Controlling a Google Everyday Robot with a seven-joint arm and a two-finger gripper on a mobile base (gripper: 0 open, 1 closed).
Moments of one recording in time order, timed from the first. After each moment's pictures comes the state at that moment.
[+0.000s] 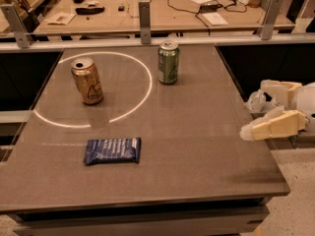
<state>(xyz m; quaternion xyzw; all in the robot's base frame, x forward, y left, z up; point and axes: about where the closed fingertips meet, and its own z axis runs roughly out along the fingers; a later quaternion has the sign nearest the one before) 0.464 -0.213 0.915 -0.38 0.75 0.27 0.47</state>
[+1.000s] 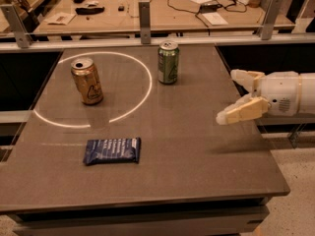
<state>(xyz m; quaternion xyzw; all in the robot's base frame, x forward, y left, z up) 0.528 -0.179 0.897 -0.43 0.69 0.31 0.49</state>
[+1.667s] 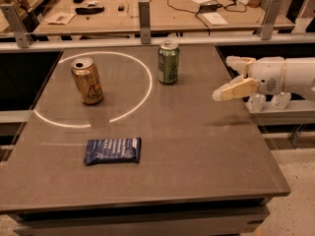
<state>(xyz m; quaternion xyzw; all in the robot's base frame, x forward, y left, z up) 0.610 -0.184 0.893 -0.42 0.68 0.32 0.51</state>
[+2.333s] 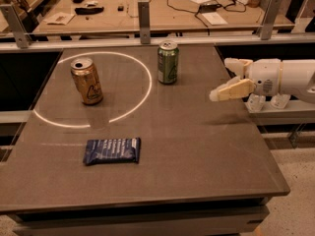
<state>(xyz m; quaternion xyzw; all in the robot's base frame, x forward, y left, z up) 0.612 -0.182 0.888 -0.41 0.68 0.33 0.51</state>
